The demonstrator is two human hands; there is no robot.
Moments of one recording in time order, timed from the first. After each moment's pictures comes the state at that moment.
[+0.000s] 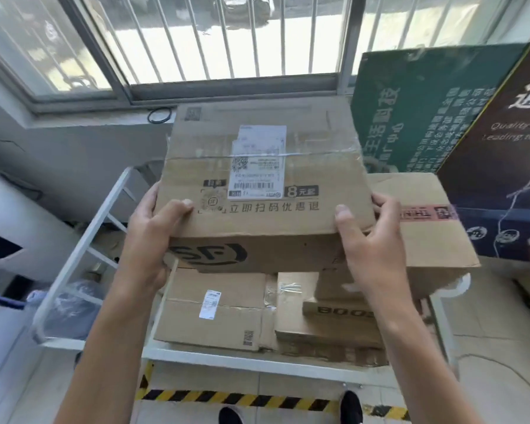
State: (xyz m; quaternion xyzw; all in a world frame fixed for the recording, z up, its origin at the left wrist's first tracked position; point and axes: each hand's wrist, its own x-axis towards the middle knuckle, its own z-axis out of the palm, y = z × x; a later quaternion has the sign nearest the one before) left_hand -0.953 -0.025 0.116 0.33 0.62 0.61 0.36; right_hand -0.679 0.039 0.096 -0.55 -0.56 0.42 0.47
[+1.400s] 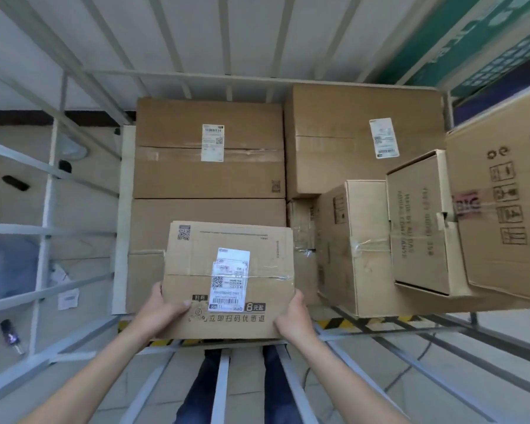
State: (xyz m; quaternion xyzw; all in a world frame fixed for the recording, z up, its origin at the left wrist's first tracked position) left_hand -1.253 -0.043 -0.467 0.15 0.77 0.10 0.61; right_hand -0.971 0.002 -0.451 -0.74 -0.40 0.52 -0.12
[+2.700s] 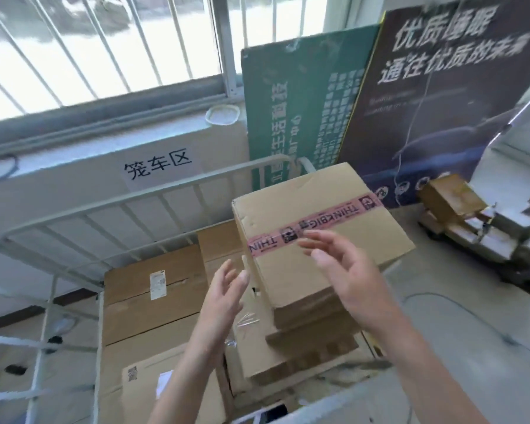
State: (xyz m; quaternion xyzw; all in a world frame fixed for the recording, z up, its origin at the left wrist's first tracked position) left_hand -0.856 0.090 -0.048 0.37 0.60 0.38 0.60; right_hand -0.636 0.081 0.035 -0.55 -0.54 0.49 0.41
